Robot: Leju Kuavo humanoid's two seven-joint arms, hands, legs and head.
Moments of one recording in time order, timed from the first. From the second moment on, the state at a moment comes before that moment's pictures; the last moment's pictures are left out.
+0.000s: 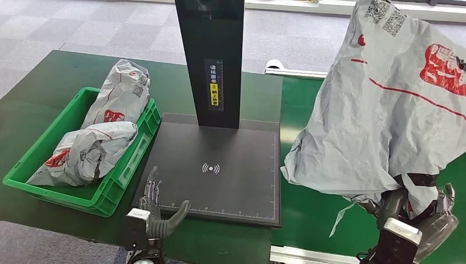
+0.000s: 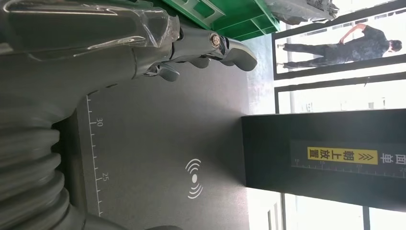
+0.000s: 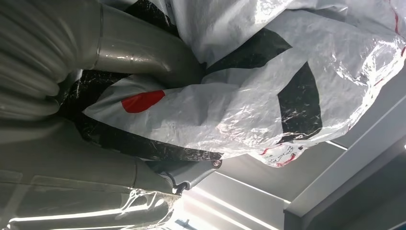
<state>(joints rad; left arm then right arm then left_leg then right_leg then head) 0.03 -0.14 -0.38 -1.21 0.06 0.43 -0.70 0.16 0.15 -0.06 -1.76 0.49 -0.66 -0.44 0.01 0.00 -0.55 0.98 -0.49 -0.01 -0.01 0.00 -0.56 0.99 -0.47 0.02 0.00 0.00</state>
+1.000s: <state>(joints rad) 0.05 -0.09 -0.29 -1.43 -0.11 0.46 -0.65 -0.03 0.15 0.15 -1.29 0.48 -0.01 -0.14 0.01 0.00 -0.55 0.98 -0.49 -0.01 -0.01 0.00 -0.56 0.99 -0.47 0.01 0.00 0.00</state>
